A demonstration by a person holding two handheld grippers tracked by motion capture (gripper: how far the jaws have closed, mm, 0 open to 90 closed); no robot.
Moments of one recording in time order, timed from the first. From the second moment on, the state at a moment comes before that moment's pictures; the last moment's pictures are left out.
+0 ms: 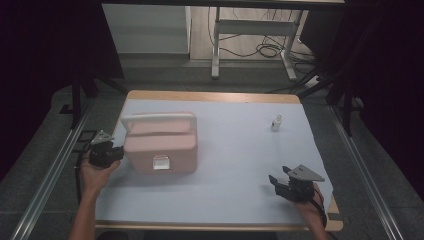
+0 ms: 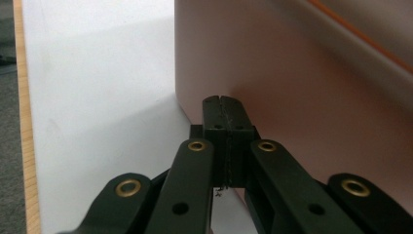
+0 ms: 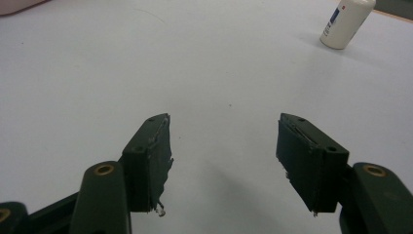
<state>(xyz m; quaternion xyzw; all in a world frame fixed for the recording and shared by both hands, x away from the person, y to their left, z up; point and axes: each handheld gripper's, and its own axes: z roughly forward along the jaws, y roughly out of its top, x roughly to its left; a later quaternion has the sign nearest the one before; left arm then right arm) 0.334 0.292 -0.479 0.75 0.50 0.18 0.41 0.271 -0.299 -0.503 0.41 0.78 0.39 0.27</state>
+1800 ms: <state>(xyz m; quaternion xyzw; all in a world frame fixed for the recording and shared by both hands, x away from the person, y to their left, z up) 0.388 0.167 -0.480 0.80 0.43 0.12 0.40 0.271 -0.294 -0.504 0.40 0.78 0.39 0.27</state>
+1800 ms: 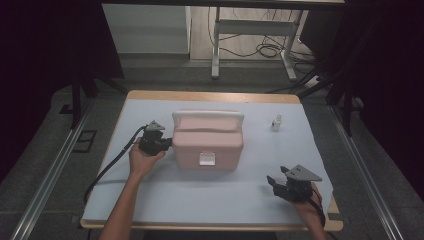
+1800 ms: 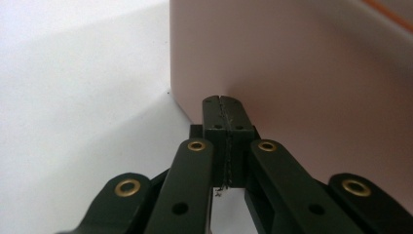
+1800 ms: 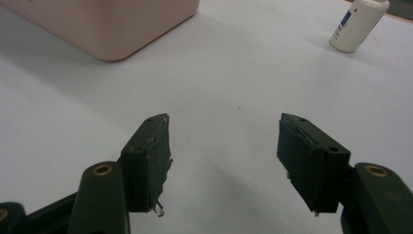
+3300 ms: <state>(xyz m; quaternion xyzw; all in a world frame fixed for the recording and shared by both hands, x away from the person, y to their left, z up) 0.327 0.189 -0.485 0.80 0.40 0.12 0.43 0.276 -0.297 -0.505 0.43 0.78 0.39 0.23</state>
